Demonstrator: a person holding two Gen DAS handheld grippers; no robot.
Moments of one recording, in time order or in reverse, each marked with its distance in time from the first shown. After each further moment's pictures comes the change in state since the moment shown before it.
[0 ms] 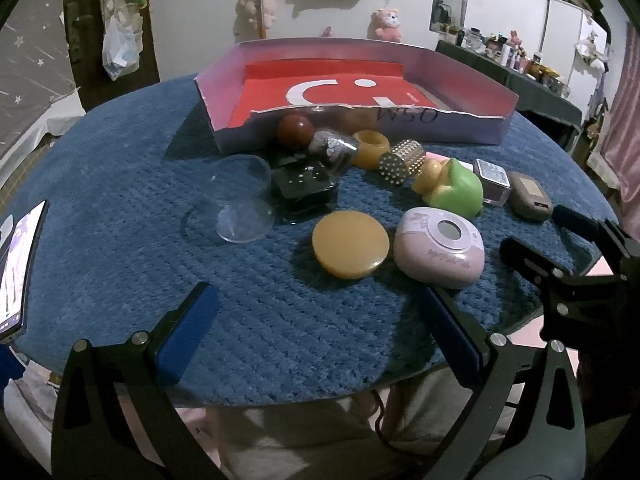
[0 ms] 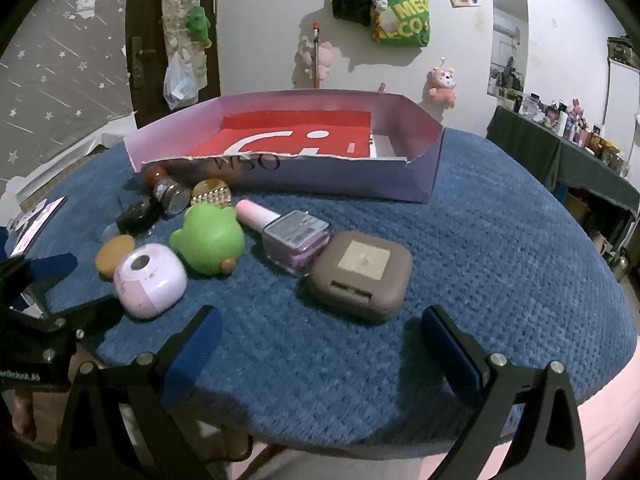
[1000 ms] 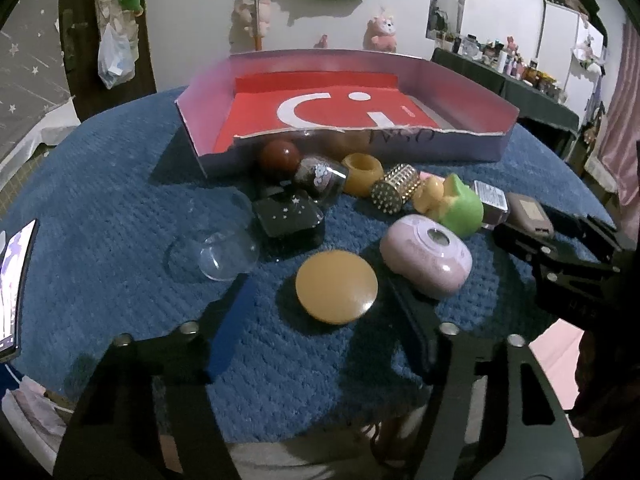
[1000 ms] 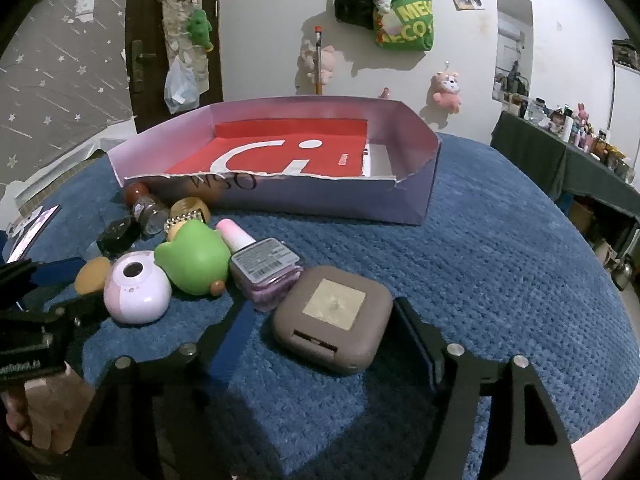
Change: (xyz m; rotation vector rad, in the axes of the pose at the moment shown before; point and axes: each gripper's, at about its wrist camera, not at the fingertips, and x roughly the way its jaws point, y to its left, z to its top) left arm 0.010 -0.008 0.016 0.000 -0.033 -0.014; right arm 0.022 -0.021 0.015 0.011 0.035 0.040
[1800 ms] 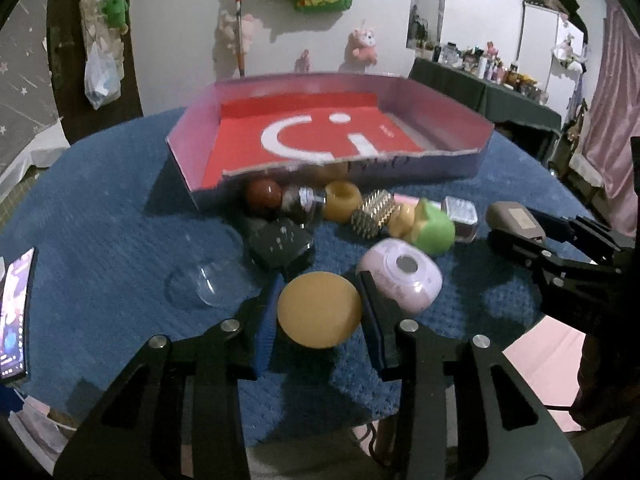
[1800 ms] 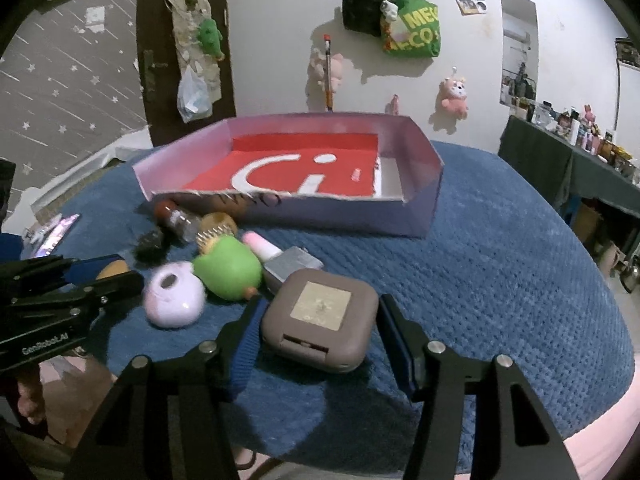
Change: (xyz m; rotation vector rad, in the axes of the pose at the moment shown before) left arm -0.018 -0.005 0.012 0.049 -0.059 -0.046; right arm -0.025 0.006 0.009 0.027 -0.040 0.077
